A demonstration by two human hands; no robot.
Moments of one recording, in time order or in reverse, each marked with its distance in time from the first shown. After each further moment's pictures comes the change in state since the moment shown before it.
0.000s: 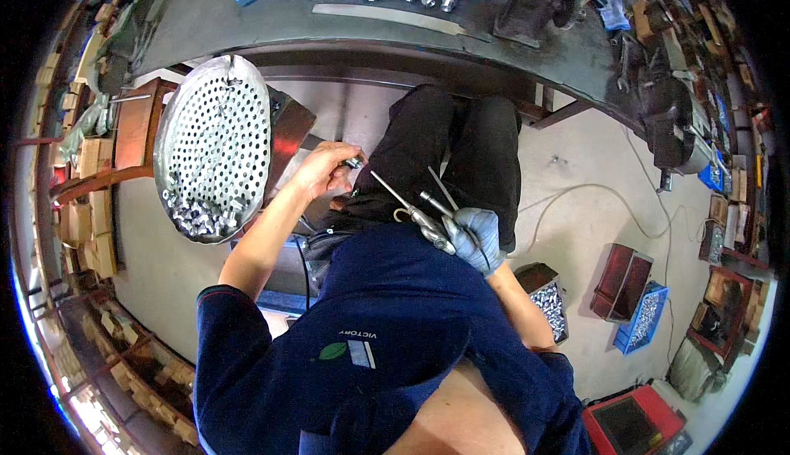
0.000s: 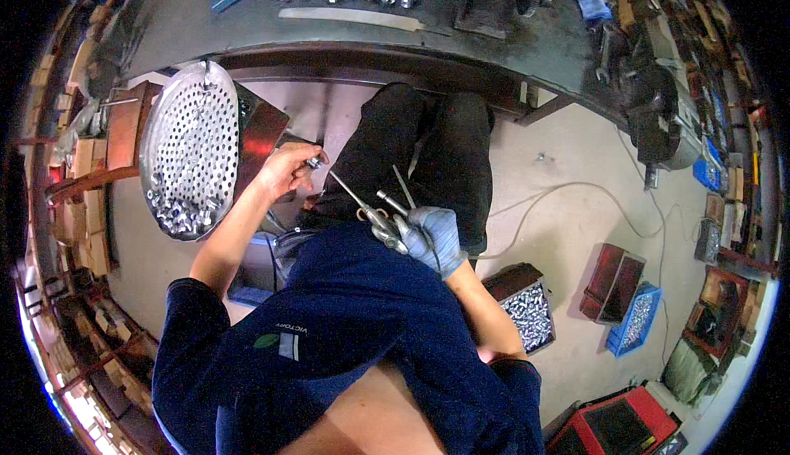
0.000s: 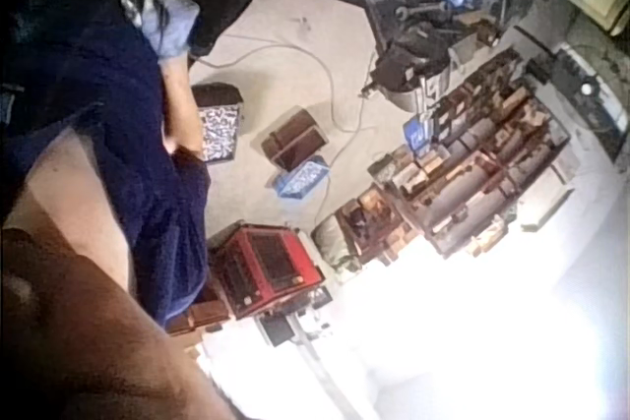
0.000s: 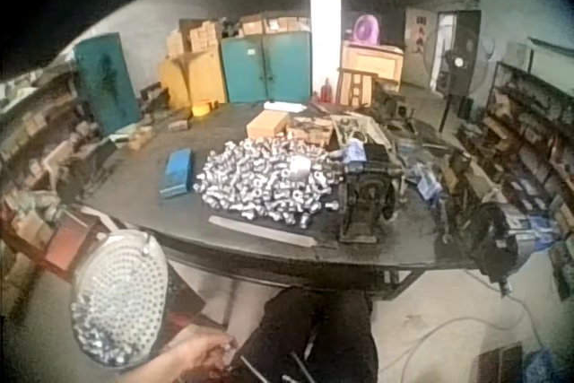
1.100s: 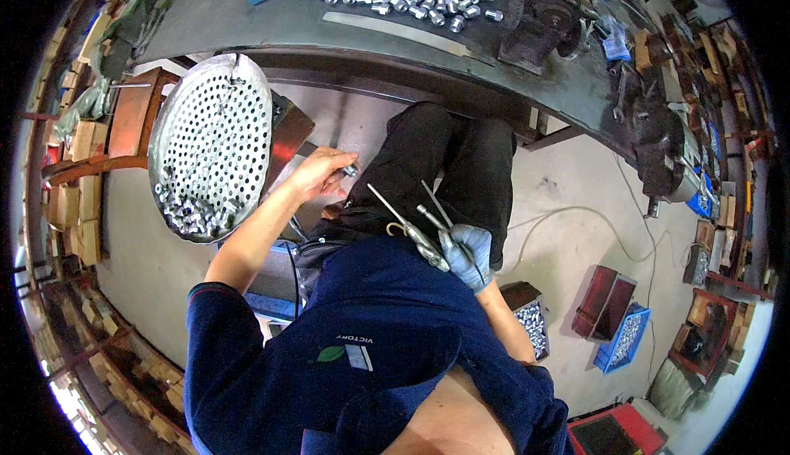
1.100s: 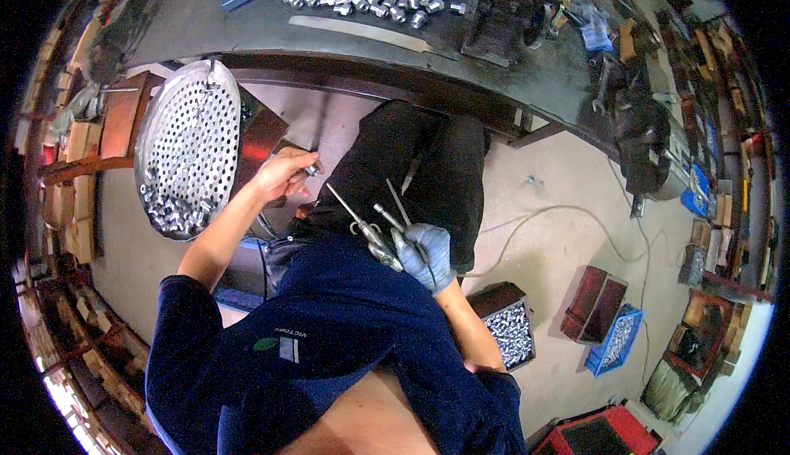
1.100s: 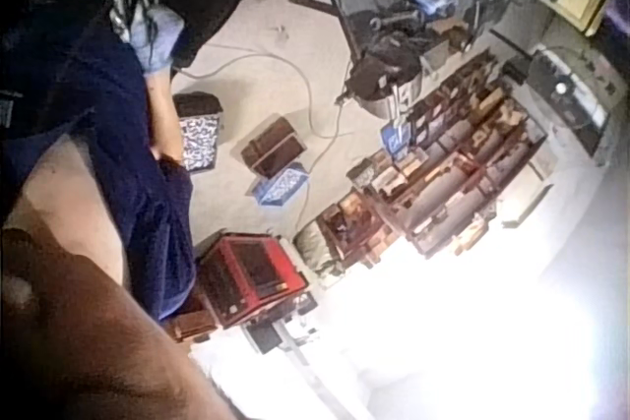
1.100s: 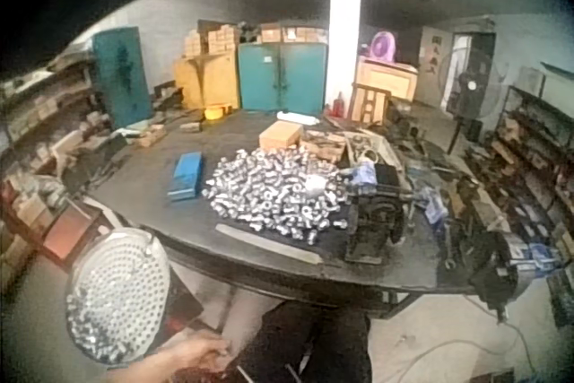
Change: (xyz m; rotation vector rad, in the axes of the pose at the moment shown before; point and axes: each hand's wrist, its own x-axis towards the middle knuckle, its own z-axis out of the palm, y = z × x) left_hand 0.013 -0.001 -0.014 0.014 -0.024 0.000; right_hand -0.001 0.005 0.003 -0.050 0.030 0.027
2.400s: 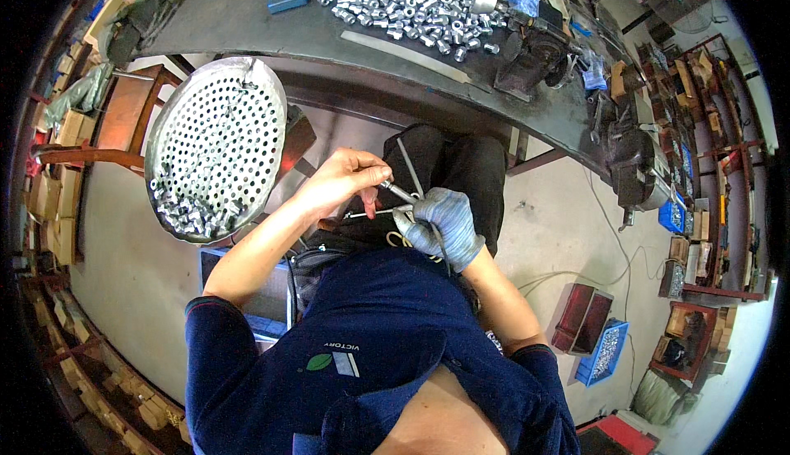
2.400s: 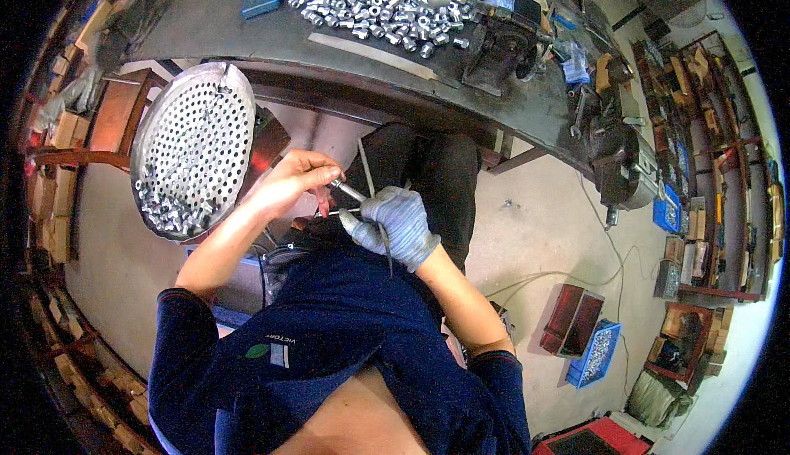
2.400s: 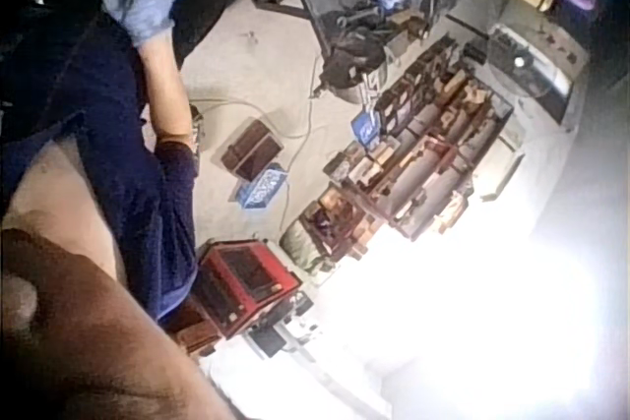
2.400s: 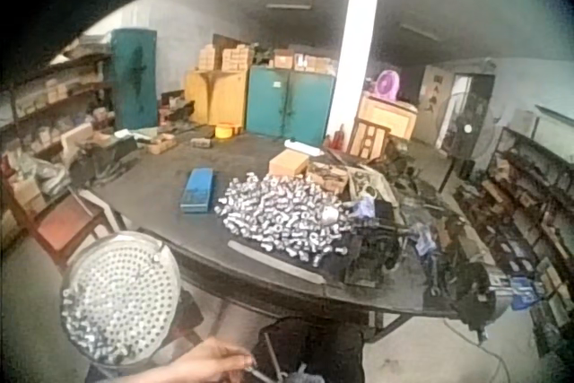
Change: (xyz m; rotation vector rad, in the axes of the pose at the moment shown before) left_hand -0.068 0.052 0.054 0.066 -0.184 0.387; right_hand 0.086 -0.075 0.014 -0.304 -0.128 -0.521
